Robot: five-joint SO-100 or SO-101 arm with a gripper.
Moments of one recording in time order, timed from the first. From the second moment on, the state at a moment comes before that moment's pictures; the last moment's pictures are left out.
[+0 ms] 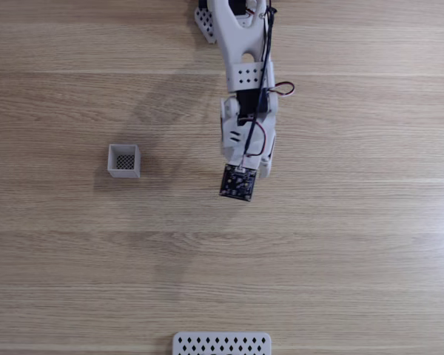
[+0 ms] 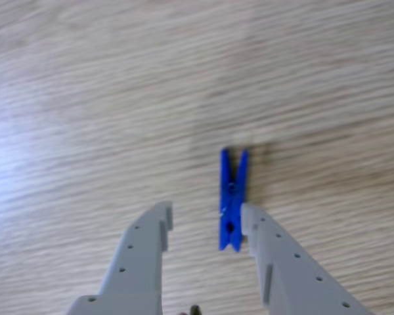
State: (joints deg) arm -4.6 77.6 95.3 66.7 -69.4
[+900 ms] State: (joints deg) arm -3.1 73.0 96.6 65.9 -73.1
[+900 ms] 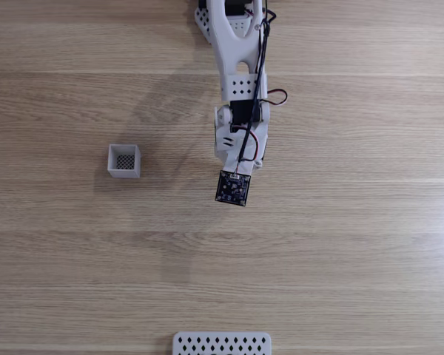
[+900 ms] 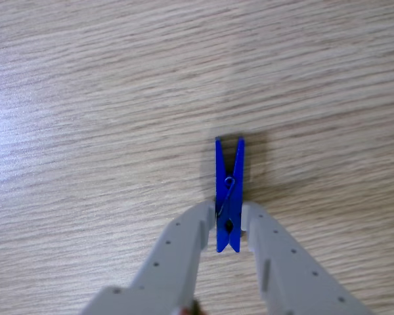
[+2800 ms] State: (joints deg) arm 32.1 92.2 145.8 -36.8 -101.2
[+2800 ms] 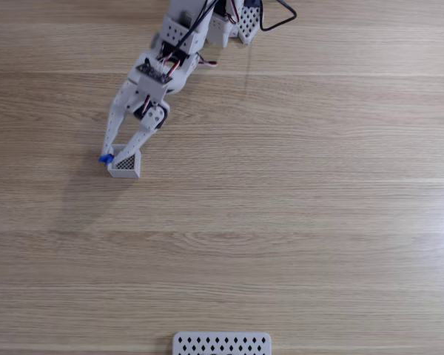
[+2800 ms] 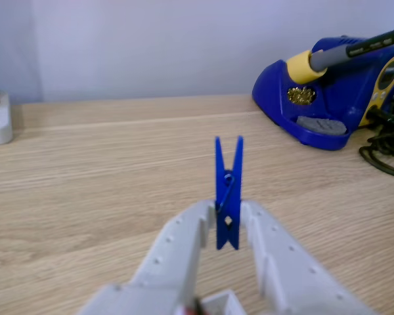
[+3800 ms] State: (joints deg) arm 35.6 89.5 144.6 -19.4 -95.9
